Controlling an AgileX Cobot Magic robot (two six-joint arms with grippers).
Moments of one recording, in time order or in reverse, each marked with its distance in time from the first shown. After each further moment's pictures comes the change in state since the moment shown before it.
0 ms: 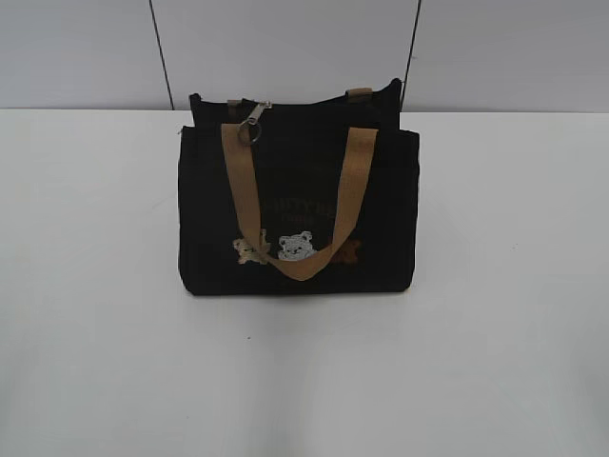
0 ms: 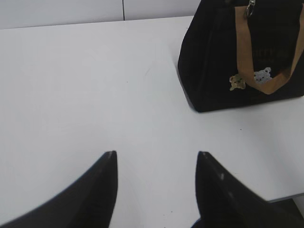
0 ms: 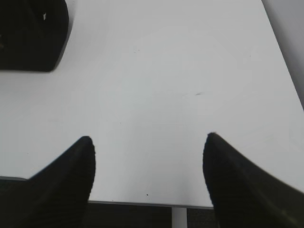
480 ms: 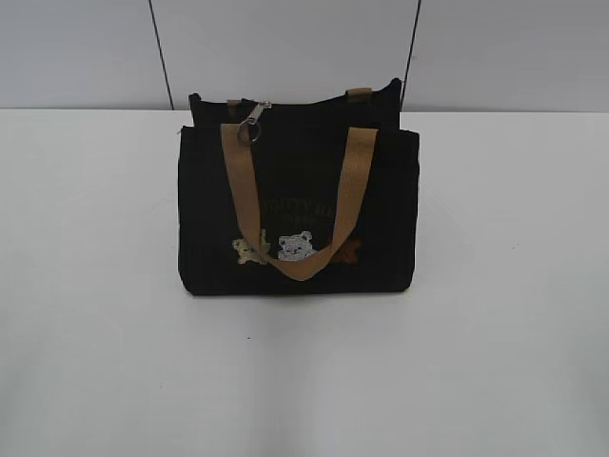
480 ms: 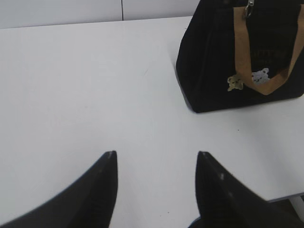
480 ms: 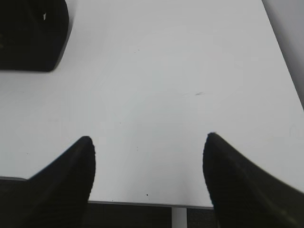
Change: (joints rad) left arm 0.000 0.000 0.000 -0.009 0.000 0.000; right arm 0.000 0.000 0.000 0.000 0.000 0.000
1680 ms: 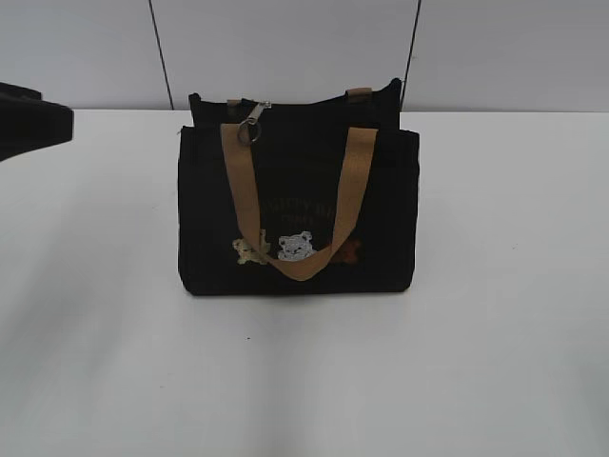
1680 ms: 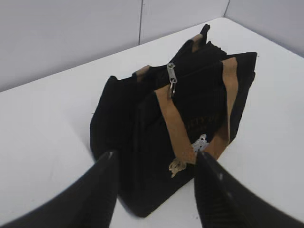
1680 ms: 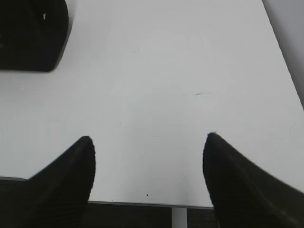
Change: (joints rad) left arm 0.000 1.009 -0.119 -0.977 -0.393 1.220; right arm 0.000 0.000 0.000 0.001 0.000 0.000
